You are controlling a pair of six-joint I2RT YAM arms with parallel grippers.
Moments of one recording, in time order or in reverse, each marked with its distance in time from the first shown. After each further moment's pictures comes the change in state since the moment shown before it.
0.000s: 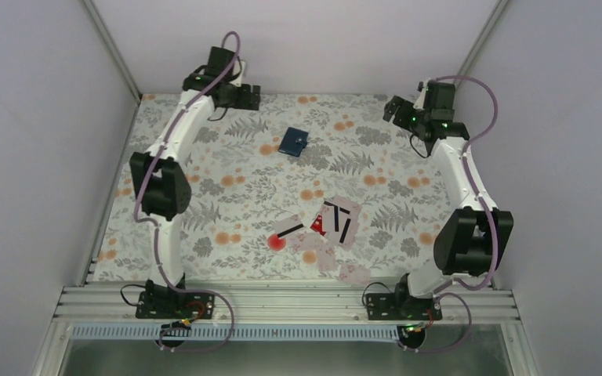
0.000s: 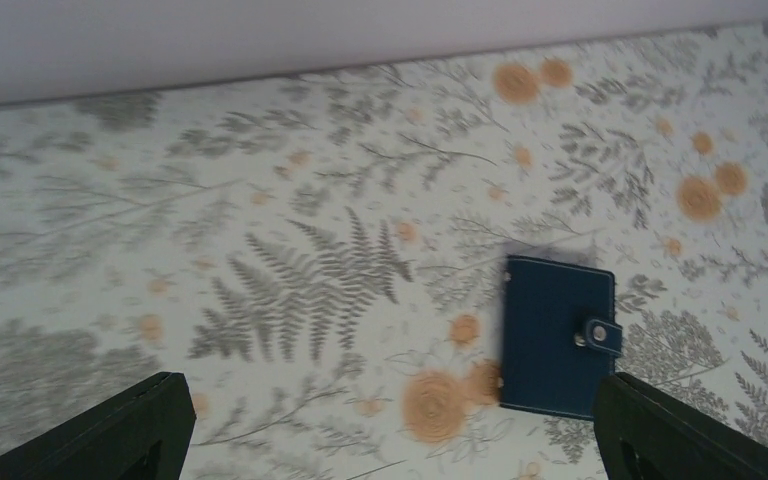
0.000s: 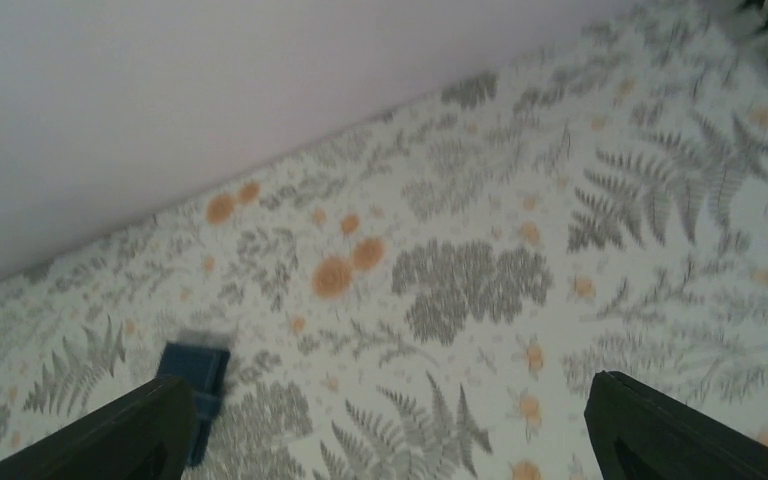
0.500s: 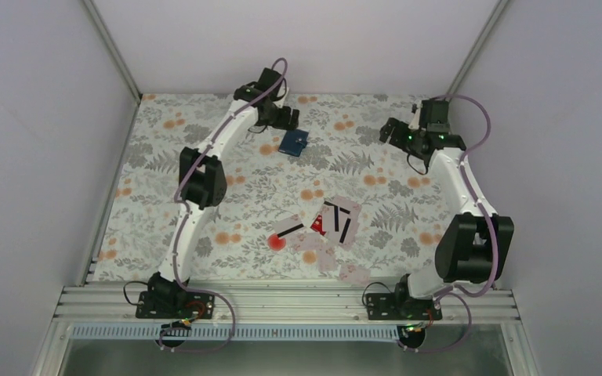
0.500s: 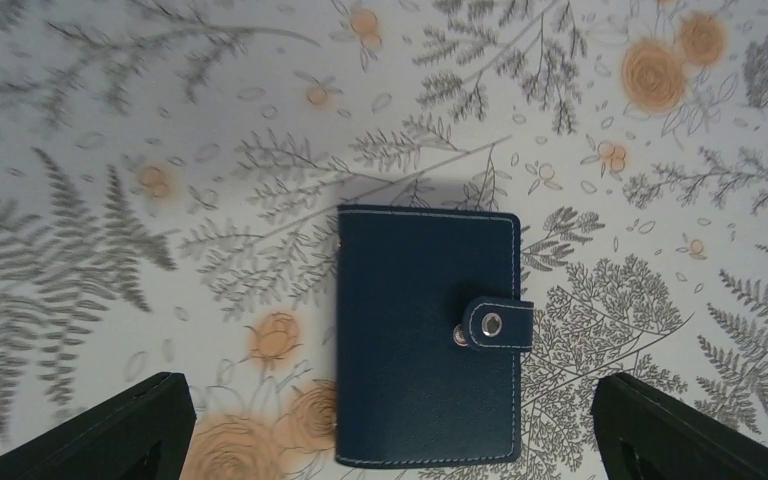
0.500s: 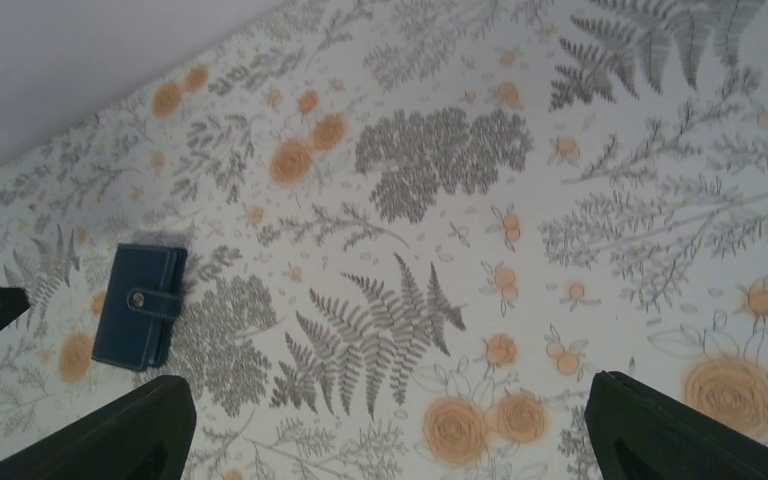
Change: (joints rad) left arm -0.179 0.404 0.369 -0.143 0.056 -0.059; right arm 0.000 -0.053 -0.154 -0.085 -0.033 0.006
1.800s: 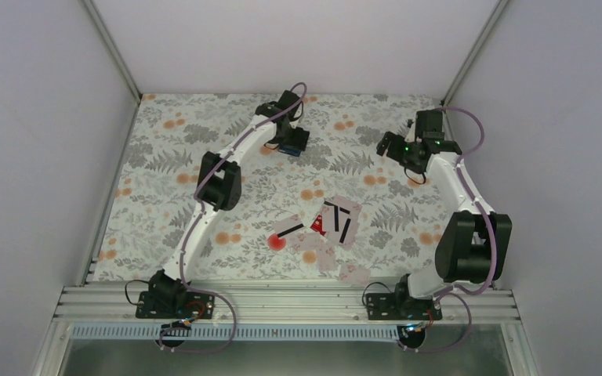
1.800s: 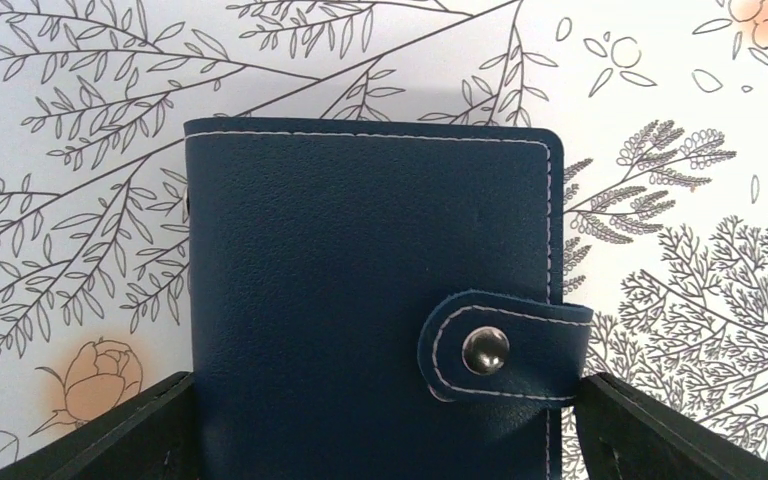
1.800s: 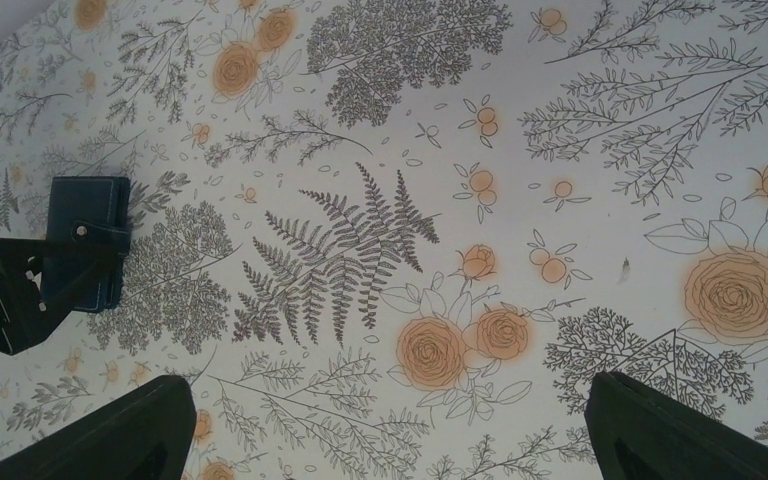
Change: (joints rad) left arm -0.083 0.212 0.085 -0.003 -0.048 -0.008; right arm 0.000 -0.005 -0.092 -0.058 -0.015 0.018
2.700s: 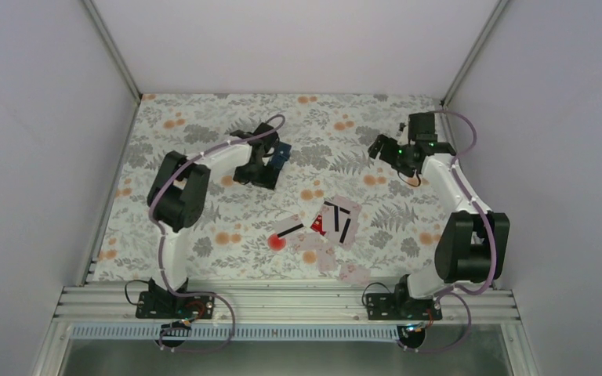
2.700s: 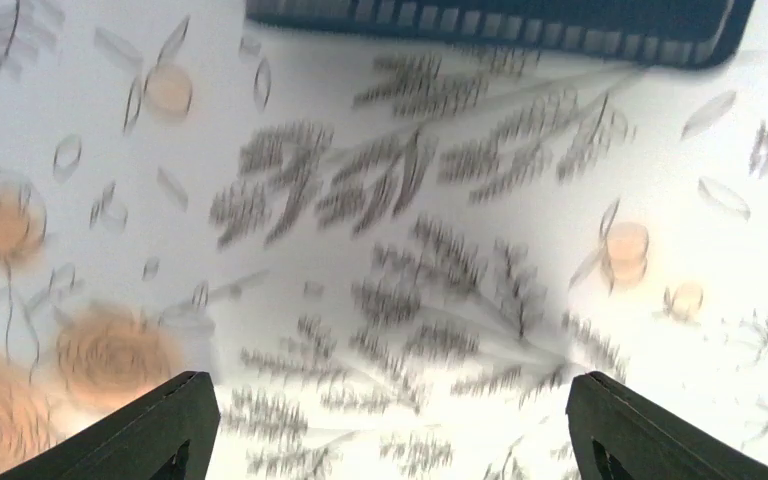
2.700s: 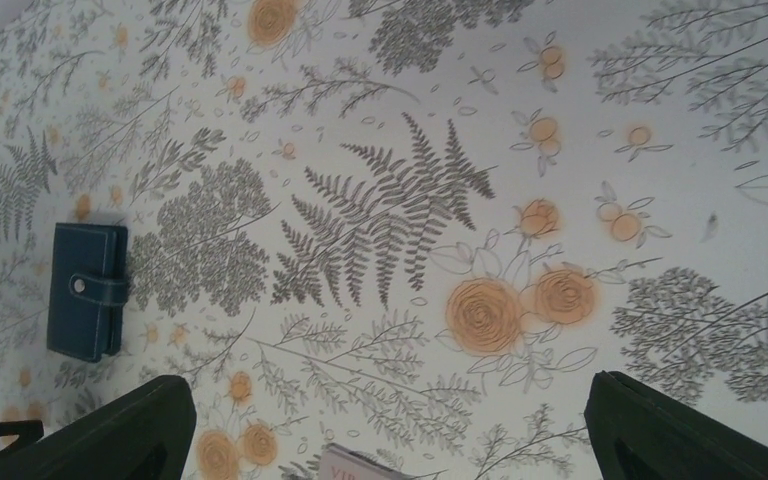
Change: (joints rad) left arm -0.005 -0.609 -1.023 0.134 -0.113 -0.047; right arm 0.038 -0.002 -0.023 -0.003 -0.051 0.043
